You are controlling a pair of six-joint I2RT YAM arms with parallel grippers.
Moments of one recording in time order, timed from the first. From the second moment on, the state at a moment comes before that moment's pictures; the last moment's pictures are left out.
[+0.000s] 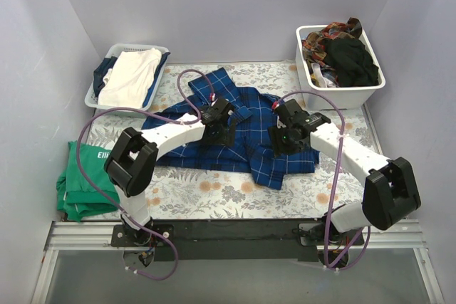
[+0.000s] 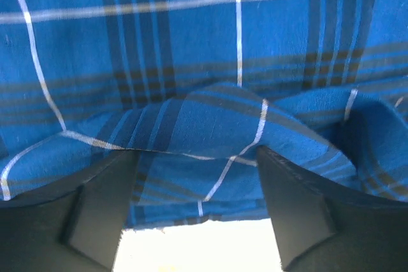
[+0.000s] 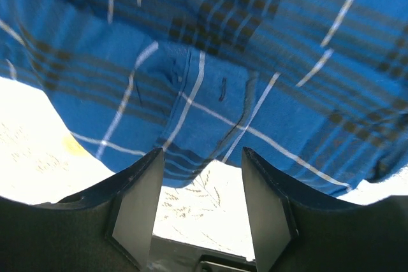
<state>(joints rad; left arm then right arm) -0.71 1.81 1.29 -0.58 -0.21 -0.53 0.55 1.41 1.04 -0.78 0.02 0.27</state>
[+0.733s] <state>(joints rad) -0.64 1.89 1.32 -0.52 -0.16 -0.52 0.65 1.34 0.76 -0.74 -0.21 0.20</state>
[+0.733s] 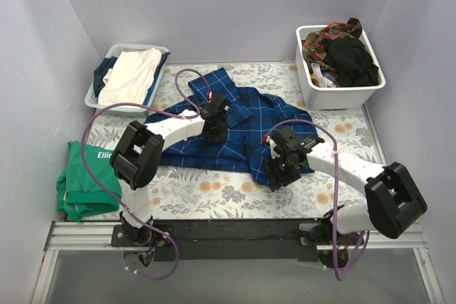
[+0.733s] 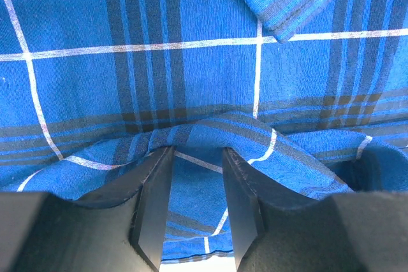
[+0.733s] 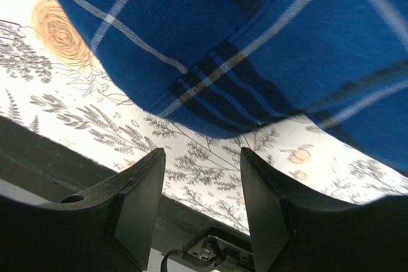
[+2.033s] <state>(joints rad) -0.56 1.87 1.28 -0.48 -0.10 -0.54 0.69 1.12 1.01 -0.69 0.07 0.29</state>
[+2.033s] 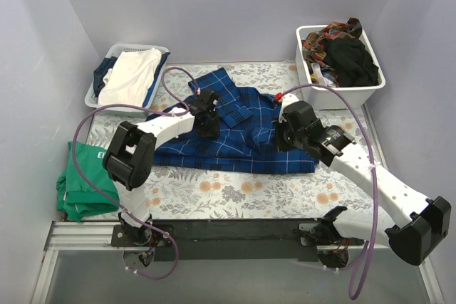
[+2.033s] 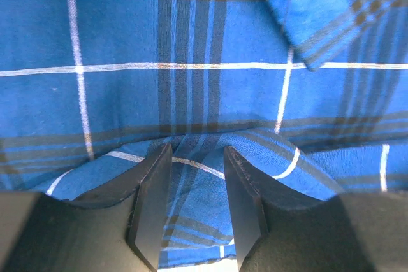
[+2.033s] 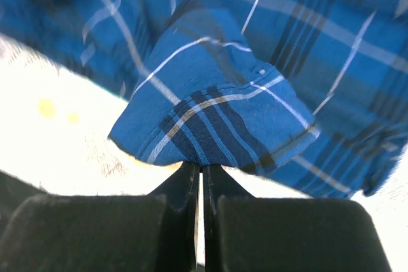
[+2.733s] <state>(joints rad) -0.55 1.55 1.26 -0.44 0.13 -0.44 0.69 1.03 1.12 -0.69 0.27 0.32</state>
